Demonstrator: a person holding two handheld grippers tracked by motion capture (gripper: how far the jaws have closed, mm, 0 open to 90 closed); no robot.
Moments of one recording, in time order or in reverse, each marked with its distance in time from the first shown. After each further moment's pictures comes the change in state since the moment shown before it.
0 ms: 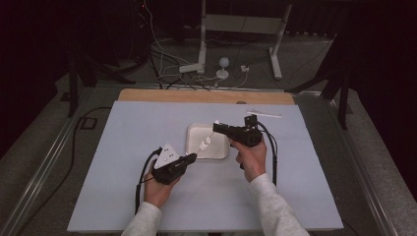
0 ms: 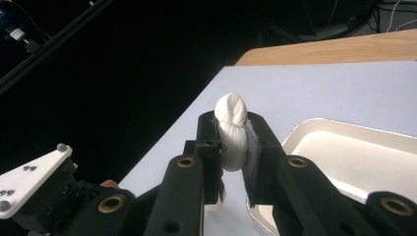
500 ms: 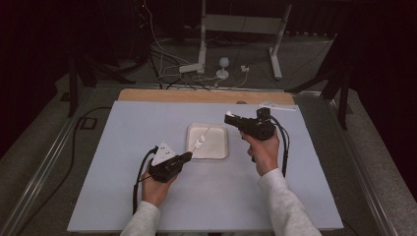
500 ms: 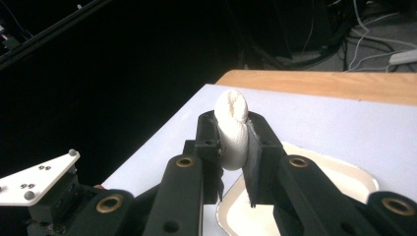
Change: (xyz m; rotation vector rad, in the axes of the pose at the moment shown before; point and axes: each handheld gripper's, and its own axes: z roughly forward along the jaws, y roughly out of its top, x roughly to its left) left arm 0.011 -0.007 0.000 0.027 0.043 -0.055; right arm 0.002 0.024 -0.029 -0.041 -0.072 -0.097
